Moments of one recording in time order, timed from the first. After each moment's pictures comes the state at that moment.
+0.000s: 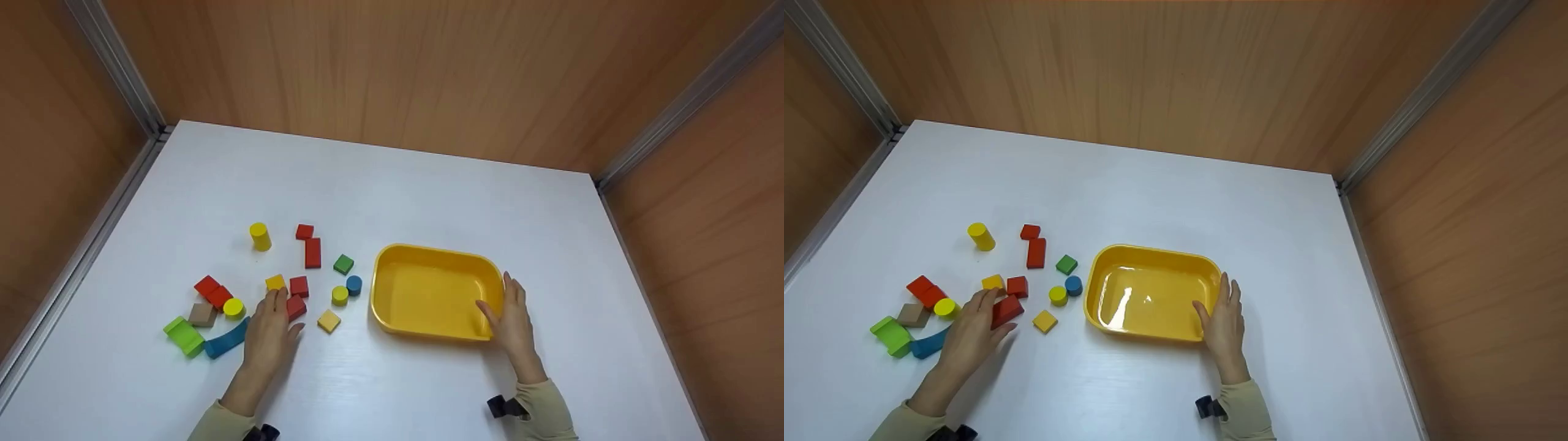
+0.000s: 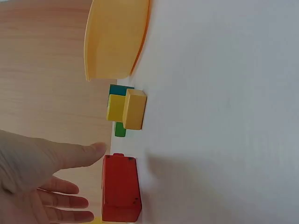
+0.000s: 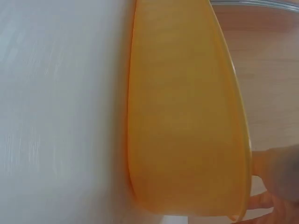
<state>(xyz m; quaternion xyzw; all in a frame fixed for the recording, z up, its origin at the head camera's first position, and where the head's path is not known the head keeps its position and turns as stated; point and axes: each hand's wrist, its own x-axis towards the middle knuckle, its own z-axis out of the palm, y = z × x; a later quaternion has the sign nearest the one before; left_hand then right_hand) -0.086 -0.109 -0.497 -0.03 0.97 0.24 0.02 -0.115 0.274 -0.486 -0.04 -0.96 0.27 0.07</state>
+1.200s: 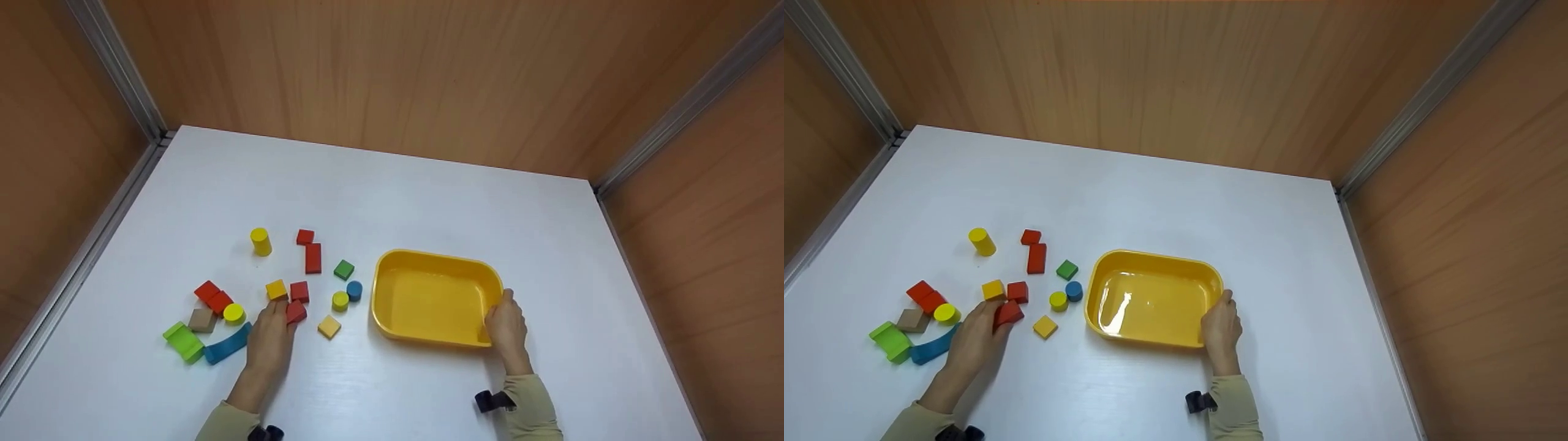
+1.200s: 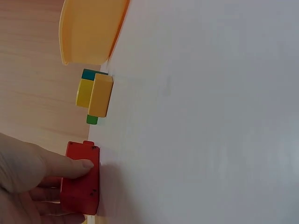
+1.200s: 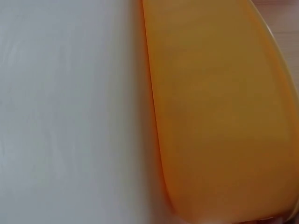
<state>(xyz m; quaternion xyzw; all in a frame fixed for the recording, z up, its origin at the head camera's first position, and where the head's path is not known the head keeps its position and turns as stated) -0.096 -0.112 -0.516 -0.07 0.95 0.30 0.05 -0.136 0.272 -0.505 -0.15 -0.96 0.23 0.02</state>
